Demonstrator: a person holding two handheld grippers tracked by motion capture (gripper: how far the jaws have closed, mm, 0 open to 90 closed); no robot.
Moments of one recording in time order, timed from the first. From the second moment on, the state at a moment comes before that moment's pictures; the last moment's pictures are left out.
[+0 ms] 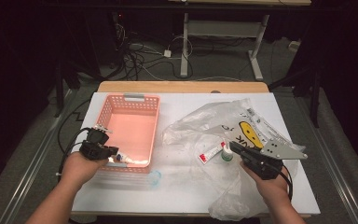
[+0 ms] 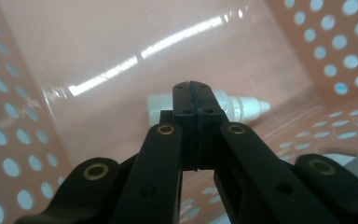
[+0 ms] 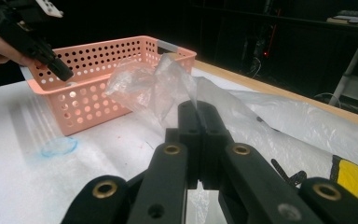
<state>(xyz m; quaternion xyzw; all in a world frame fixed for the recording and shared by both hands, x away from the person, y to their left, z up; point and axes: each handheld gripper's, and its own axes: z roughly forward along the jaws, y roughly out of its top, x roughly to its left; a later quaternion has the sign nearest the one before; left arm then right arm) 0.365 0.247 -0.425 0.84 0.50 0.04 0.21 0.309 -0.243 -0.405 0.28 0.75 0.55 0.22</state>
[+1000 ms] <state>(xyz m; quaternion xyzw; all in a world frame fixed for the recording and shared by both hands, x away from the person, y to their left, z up) 0.389 0.222 -0.421 0.88 0.45 0.00 0.13 0.309 -0.243 -0.405 0.28 0.75 0.55 0.22</state>
